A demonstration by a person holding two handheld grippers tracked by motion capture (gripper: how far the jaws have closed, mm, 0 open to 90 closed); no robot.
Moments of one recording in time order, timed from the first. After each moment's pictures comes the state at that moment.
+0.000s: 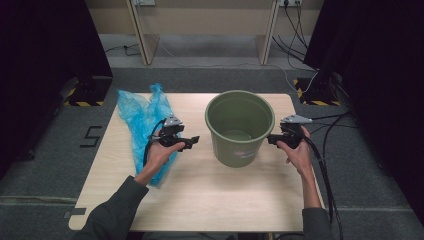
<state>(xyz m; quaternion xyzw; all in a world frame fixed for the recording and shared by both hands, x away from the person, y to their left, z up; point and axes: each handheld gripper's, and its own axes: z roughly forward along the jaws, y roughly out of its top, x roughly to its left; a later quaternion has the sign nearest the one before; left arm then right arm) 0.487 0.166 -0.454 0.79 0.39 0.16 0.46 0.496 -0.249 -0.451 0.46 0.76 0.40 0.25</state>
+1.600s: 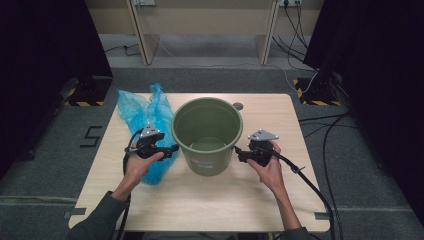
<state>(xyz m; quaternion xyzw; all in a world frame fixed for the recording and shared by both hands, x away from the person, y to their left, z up) 0.446 0.228 -0.454 0.77 0.42 0.19 0.45 0.440 -0.150 -0.457 0.41 0.79 0.40 0.24</state>
